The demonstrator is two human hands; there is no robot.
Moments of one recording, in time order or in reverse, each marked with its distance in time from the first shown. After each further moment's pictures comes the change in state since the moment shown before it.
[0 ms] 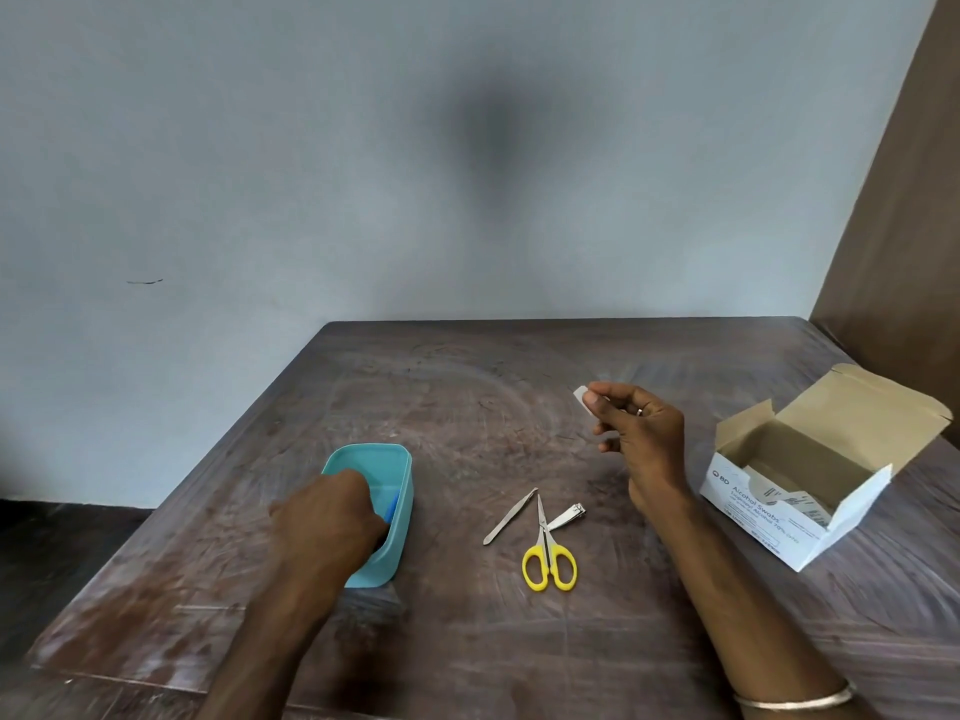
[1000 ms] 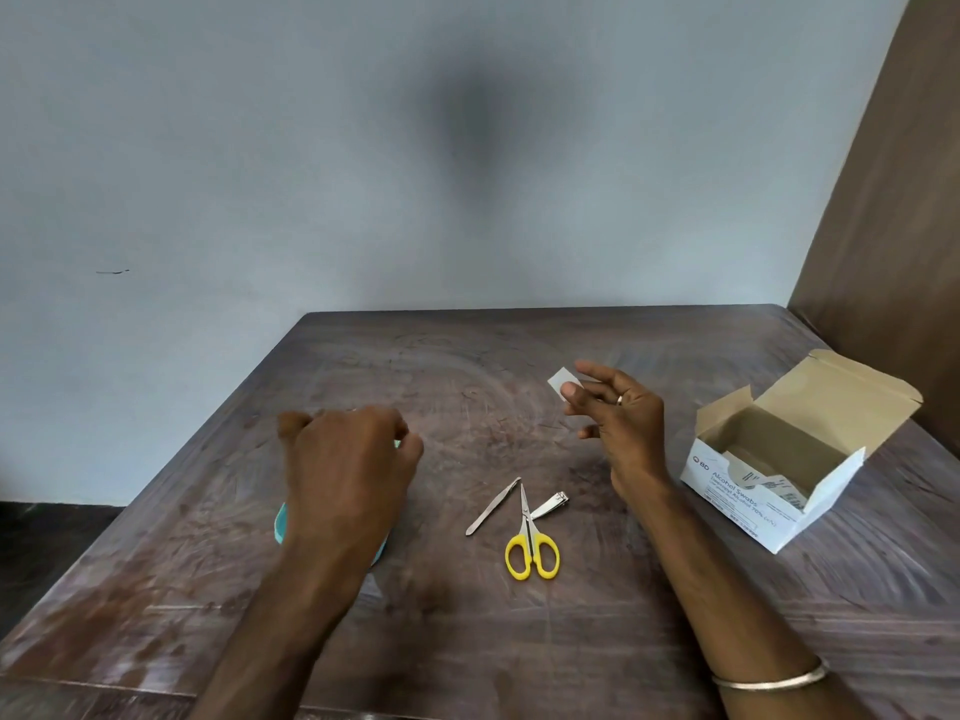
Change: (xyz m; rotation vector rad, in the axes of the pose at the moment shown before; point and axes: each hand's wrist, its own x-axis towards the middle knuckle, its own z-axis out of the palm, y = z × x) left_hand -0.017 0.040 -0.033 -0.174 0.521 0.178; right_hand -0.001 0.001 -0.002 -0.032 -0.063 -0.038
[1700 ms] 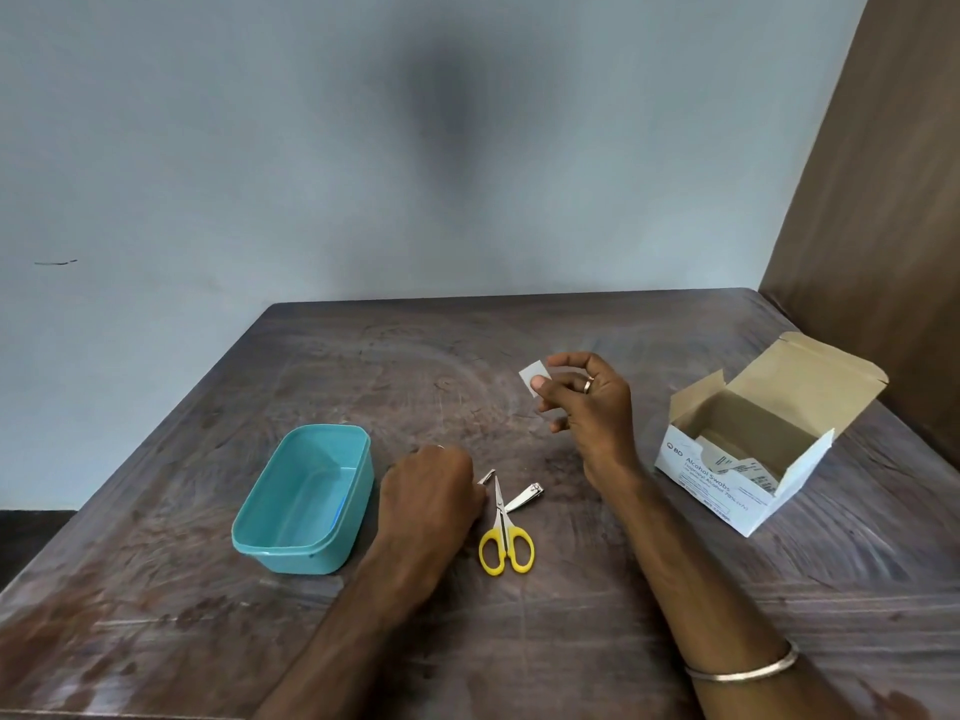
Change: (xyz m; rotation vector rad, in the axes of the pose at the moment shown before) left_hand -0.012 0.056 0.078 0.005 -0.470 0.184; right_hand 0.003 0.006 0.002 -0.022 -0.014 -0.020
